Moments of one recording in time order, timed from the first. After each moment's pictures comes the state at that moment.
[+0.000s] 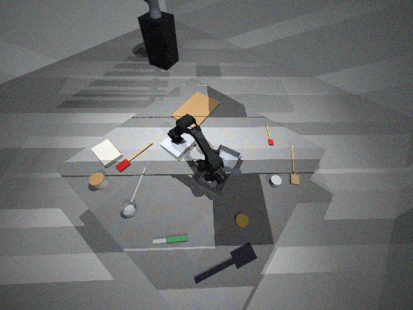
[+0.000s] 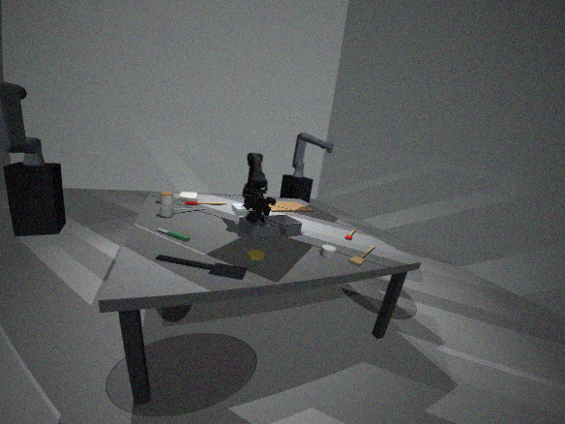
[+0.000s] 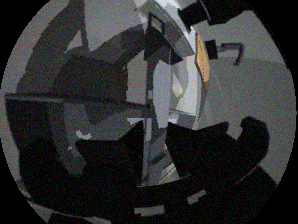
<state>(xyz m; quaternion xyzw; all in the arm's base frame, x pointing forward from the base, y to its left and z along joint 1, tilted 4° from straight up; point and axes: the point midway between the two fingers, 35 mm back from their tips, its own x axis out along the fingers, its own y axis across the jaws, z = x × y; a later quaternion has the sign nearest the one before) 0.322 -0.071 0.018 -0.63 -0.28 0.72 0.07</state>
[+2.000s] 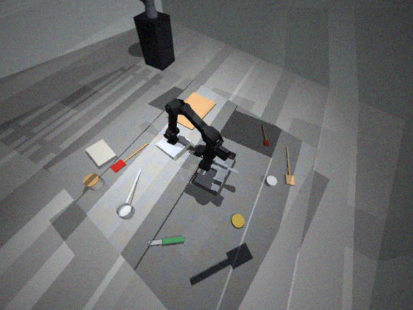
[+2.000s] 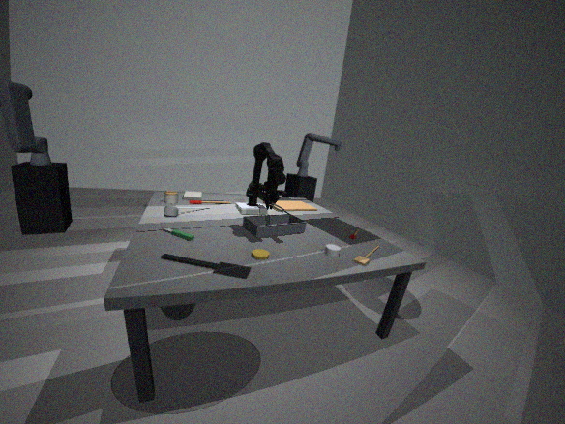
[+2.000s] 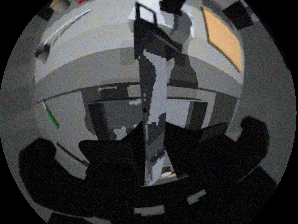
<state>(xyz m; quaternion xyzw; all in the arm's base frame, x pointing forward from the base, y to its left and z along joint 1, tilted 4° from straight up) 0.326 -0.066 0.088 -0.69 -0.02 0.72 -0.03</state>
